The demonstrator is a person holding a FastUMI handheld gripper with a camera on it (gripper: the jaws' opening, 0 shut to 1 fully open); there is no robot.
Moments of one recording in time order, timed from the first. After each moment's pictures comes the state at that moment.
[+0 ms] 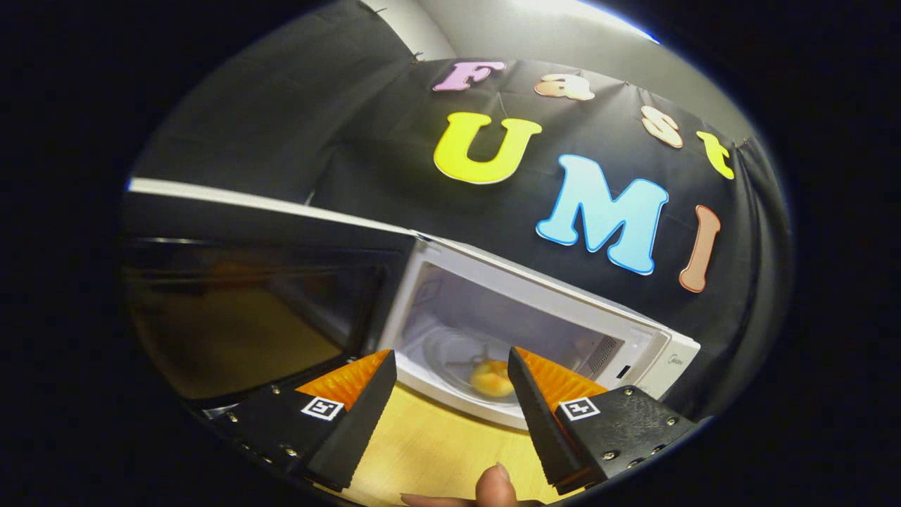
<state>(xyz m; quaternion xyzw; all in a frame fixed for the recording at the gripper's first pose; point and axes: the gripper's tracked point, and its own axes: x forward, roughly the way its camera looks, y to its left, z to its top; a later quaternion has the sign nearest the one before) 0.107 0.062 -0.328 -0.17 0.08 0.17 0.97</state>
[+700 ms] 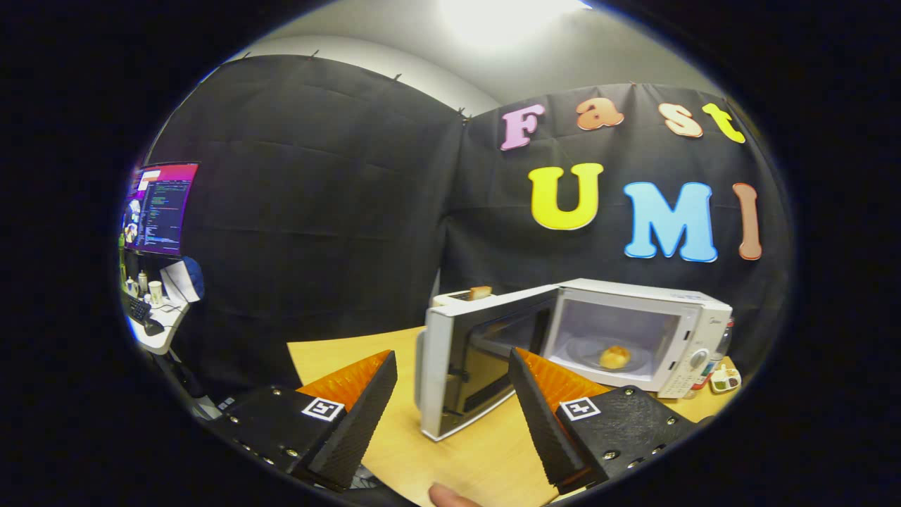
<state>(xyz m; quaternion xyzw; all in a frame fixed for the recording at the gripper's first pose) -0.124 0.146 -0.264 -0.03 0.05 0.39 0.92</state>
